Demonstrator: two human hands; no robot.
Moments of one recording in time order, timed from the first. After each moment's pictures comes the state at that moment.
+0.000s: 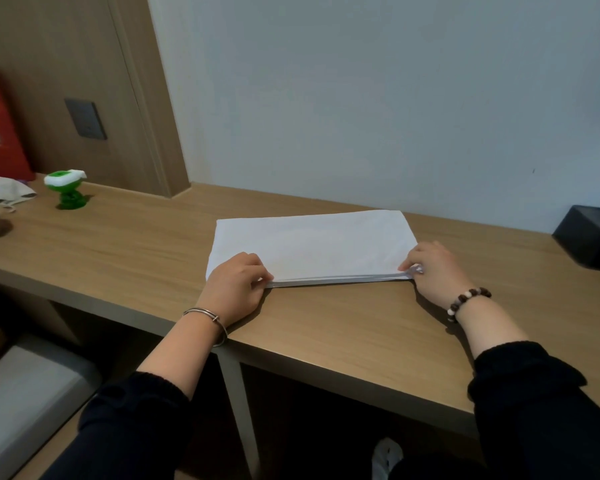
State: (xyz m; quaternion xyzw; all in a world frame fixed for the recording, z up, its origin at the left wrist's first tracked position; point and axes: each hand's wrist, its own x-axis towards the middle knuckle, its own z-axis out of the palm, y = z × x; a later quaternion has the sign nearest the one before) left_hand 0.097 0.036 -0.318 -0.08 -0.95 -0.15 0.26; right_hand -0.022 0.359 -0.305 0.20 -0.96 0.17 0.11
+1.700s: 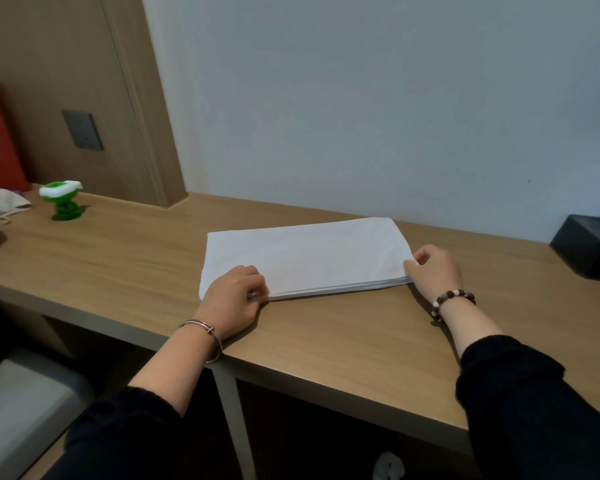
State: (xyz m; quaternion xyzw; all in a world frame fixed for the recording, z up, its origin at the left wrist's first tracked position) left_hand 0.089 0.034 -0.318 -0.06 -0.96 -0.17 0.21; right_hand -0.050 0.349 -0.318 -0.01 -0.92 0.37 0.14
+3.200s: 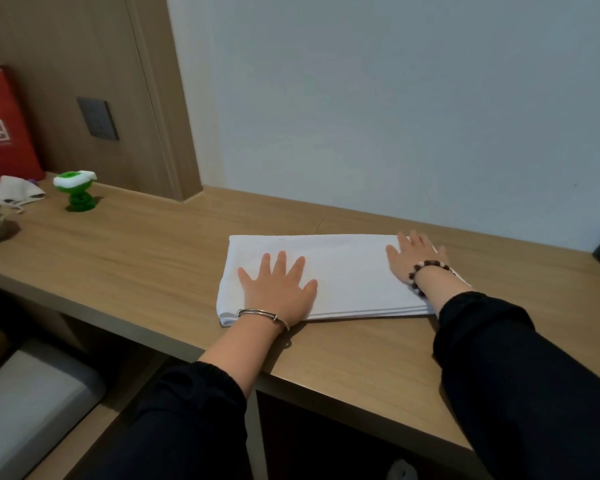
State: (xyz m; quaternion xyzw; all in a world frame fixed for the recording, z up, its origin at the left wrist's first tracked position) left_hand 0.042 0.063 -0.330 0.12 -0.99 -0.05 0.03; right_hand -0.103 0.284 -0.315 0.06 -1.00 0.03 -0.03
